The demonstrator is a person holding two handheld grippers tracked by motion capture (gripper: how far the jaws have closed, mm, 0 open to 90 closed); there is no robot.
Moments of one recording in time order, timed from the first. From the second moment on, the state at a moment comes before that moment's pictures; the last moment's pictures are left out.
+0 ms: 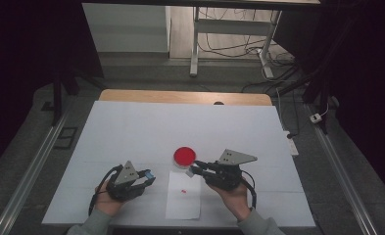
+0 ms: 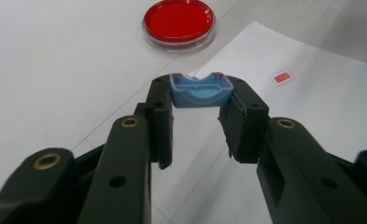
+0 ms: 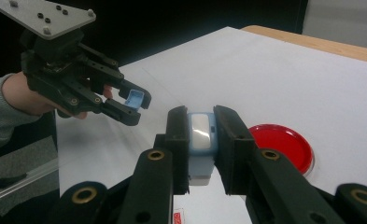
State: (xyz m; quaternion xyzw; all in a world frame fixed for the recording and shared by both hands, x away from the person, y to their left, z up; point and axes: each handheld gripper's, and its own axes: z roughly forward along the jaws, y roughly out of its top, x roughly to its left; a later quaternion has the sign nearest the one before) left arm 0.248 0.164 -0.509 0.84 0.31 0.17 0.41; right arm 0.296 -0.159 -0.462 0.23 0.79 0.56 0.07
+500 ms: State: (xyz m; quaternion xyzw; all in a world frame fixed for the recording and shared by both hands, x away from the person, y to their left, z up) left arm 0.249 0.149 -0.509 0.85 0.30 0.17 0.41; right arm 0.295 -0.159 -0.461 0.24 0.79 0.57 0.07
